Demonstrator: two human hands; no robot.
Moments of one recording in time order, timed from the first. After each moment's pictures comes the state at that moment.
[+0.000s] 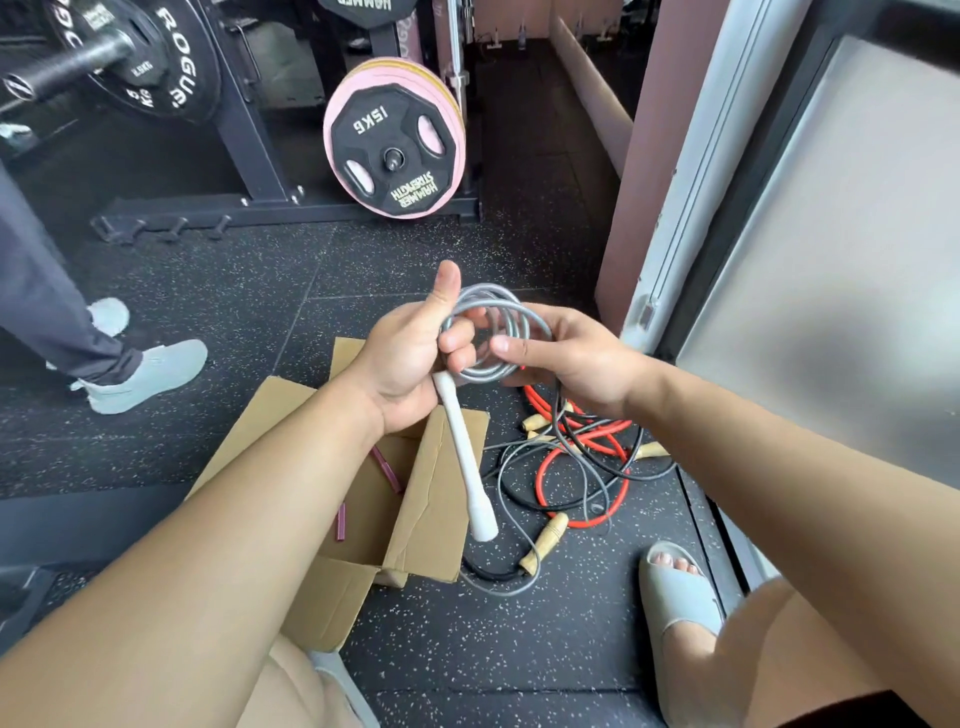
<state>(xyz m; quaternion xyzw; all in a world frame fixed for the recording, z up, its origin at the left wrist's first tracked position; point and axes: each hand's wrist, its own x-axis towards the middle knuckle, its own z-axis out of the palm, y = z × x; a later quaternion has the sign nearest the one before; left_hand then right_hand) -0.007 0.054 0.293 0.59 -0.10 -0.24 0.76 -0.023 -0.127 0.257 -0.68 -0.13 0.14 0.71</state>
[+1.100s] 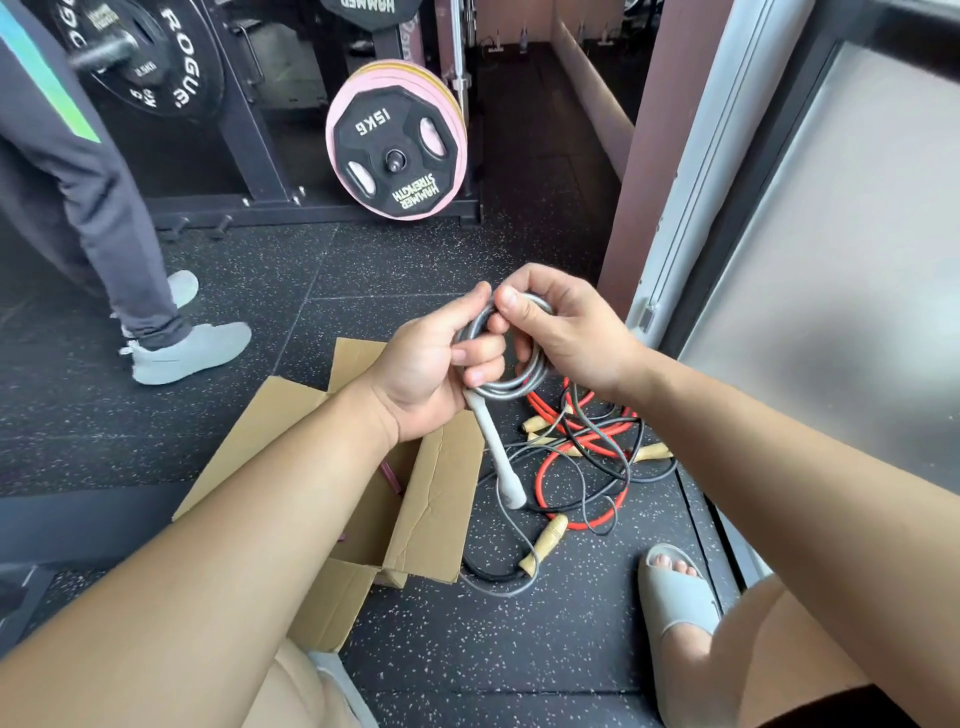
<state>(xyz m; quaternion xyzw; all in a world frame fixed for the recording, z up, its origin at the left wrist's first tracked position) -0.014 0.047 0.294 0.52 -0.12 -0.32 0.78 -0.020 -0.118 0.280 -0.74 -0.17 -0.04 0.65</state>
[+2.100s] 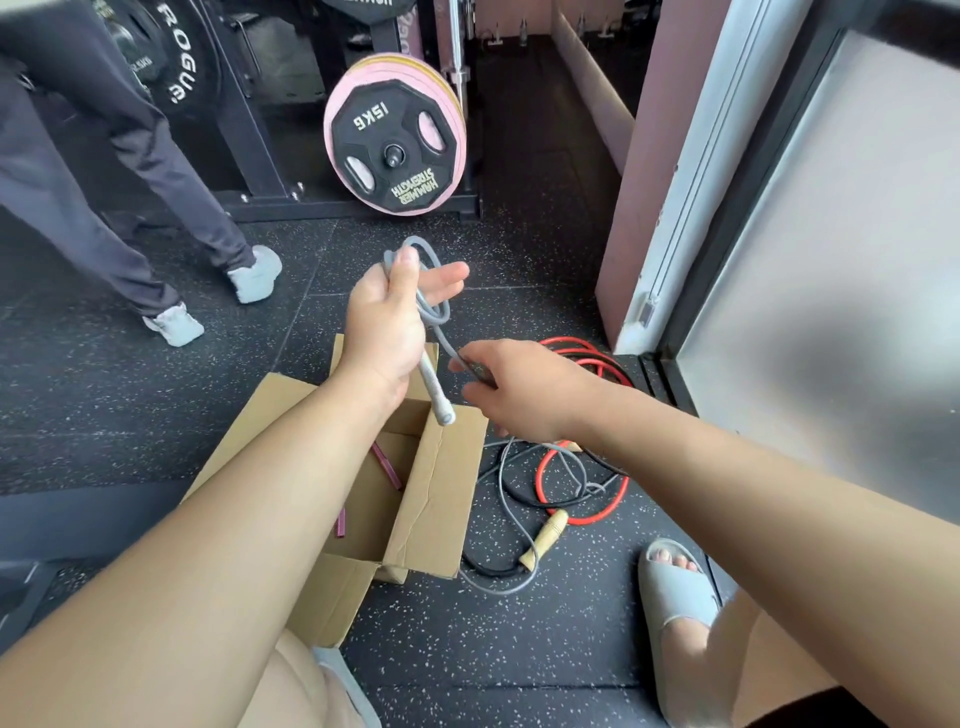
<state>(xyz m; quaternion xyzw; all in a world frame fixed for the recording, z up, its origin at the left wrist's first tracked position) 0.010 0.056 0.286 0.68 -0.04 0.03 0.73 -0.041 -0.082 0.275 -0.95 -0.14 0.07 0.27</state>
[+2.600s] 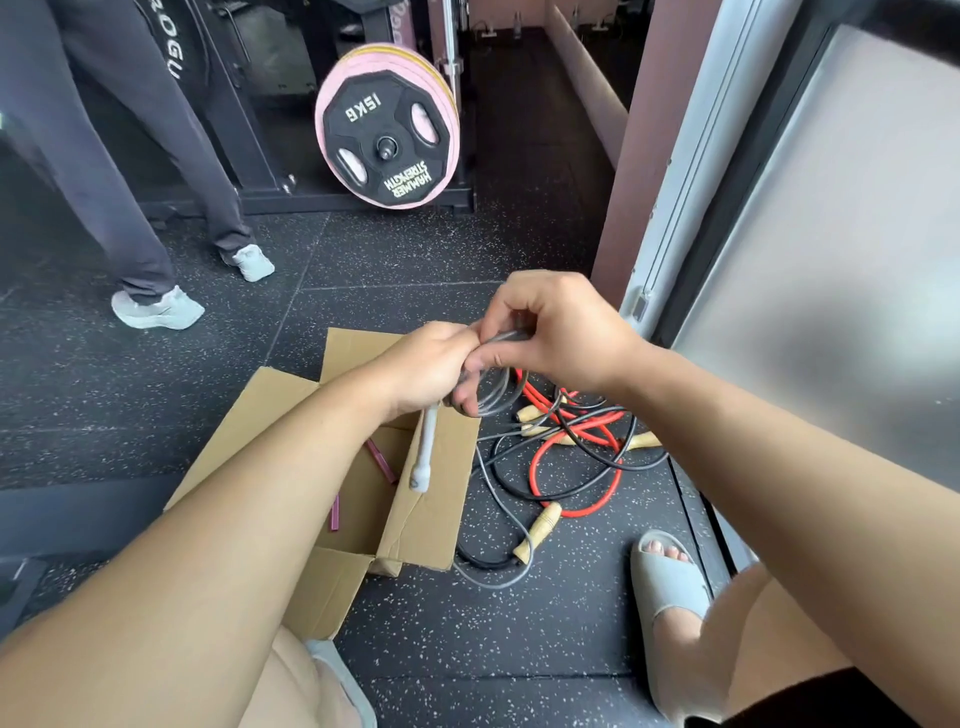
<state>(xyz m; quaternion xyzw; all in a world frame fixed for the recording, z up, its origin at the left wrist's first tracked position) -0.004 0.052 0.272 0.82 -0.19 -0.23 0.50 -0.024 -0.124 0.281 -0.88 -0.24 -0.11 0.39</state>
